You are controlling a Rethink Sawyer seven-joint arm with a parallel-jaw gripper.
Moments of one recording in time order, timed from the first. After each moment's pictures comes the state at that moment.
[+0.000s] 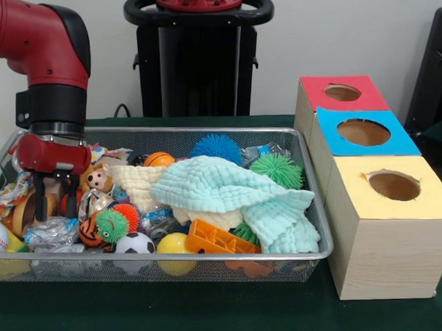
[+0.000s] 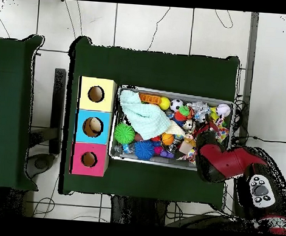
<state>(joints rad) -0.65 -0.44 0.06 1.52 -1.22 -0.33 1.37</state>
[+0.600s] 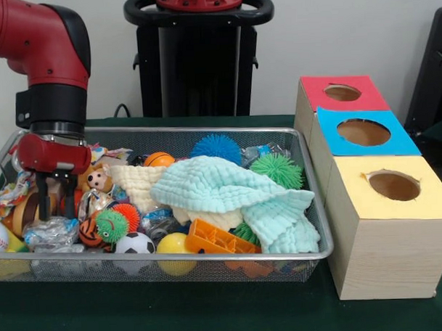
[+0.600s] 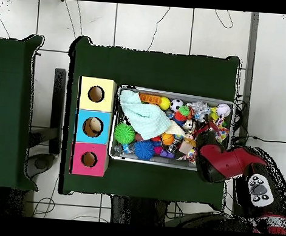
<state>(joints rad) -0.64 -0.43 0.04 1.51 -1.23 -0.34 1.37</state>
